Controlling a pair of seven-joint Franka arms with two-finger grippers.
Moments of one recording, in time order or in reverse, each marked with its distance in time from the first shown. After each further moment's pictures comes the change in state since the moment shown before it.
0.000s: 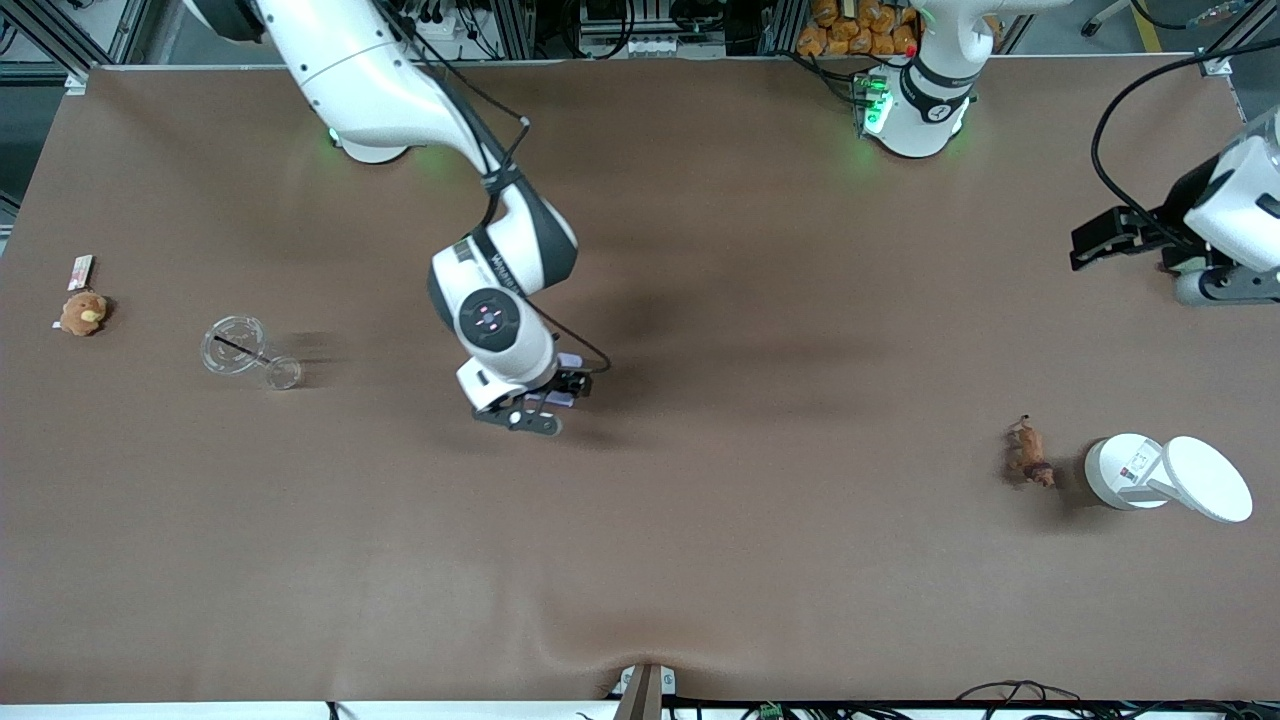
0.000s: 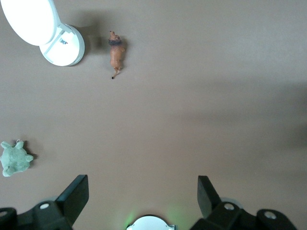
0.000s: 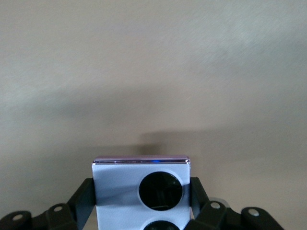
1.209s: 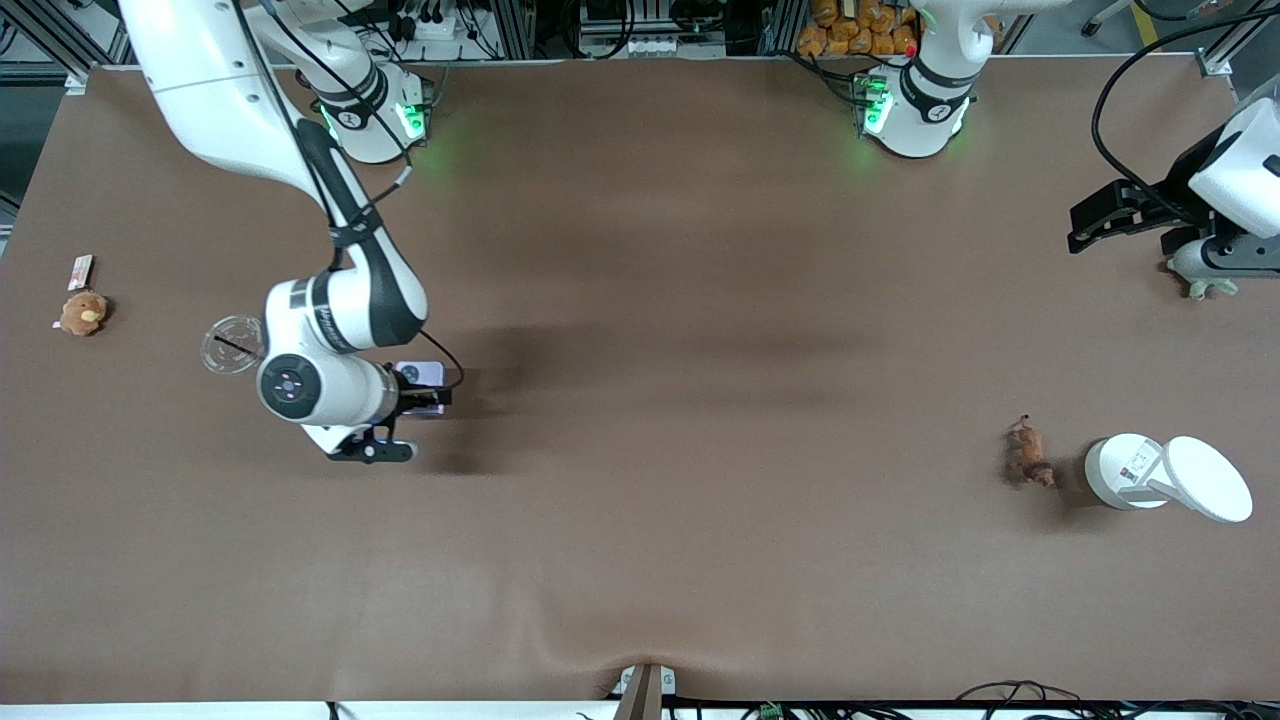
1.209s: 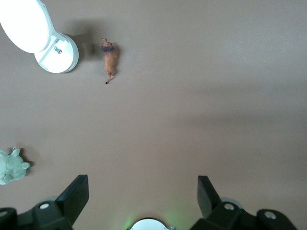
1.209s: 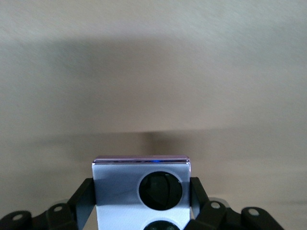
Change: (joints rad) left arm 0.007 -0.034 -0.007 -0.012 -0.026 0.018 0.017; right arm -0.310 -0.115 -0.006 -0.178 0.000 -0.115 -0.491
